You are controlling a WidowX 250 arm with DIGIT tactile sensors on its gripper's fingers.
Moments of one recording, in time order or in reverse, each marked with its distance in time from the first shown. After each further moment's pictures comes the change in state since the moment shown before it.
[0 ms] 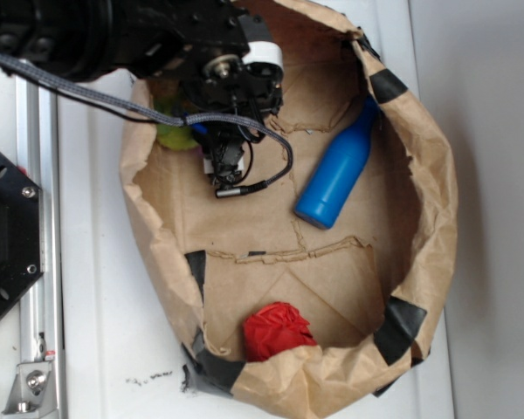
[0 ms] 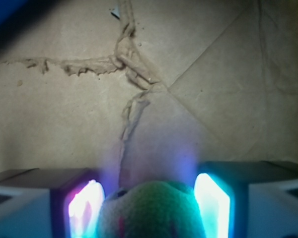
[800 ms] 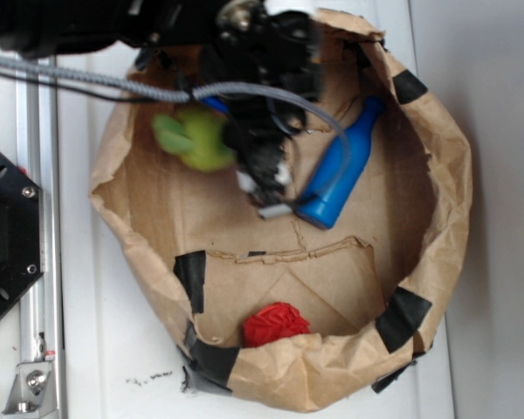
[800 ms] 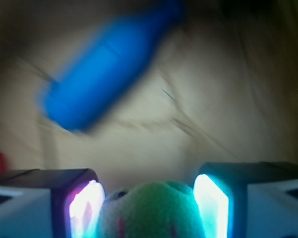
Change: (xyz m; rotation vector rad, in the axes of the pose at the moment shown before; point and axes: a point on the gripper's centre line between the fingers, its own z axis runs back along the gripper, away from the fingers) arm 0.048 -0.047 0.092 -0.153 -0.202 0.068
